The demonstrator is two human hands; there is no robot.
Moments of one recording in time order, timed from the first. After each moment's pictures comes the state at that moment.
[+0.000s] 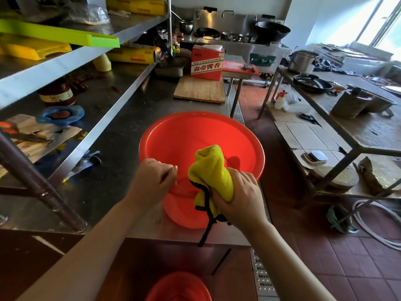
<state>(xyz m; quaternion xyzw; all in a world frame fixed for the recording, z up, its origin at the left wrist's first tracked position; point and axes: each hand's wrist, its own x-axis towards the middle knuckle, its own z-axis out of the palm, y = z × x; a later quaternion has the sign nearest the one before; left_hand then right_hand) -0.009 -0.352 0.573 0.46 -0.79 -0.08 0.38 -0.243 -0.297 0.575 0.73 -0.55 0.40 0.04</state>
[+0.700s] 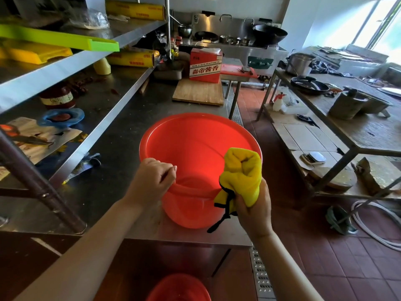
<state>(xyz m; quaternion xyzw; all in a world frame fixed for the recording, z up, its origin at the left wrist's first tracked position) -0.007 -0.357 0.572 0.45 -0.81 -0.06 0.37 -0.276 -0.293 0.537 0.62 -0.51 0.58 -0.12</state>
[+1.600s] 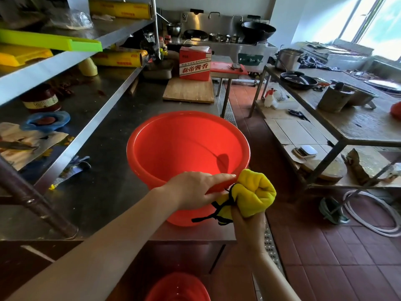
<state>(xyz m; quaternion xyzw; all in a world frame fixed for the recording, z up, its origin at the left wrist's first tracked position) -0.104 -0.336 0.609 0.35 -0.92 -0.16 0.04 -0.269 -0.251 0.514 0.45 -0.61 0.61 -0.23</state>
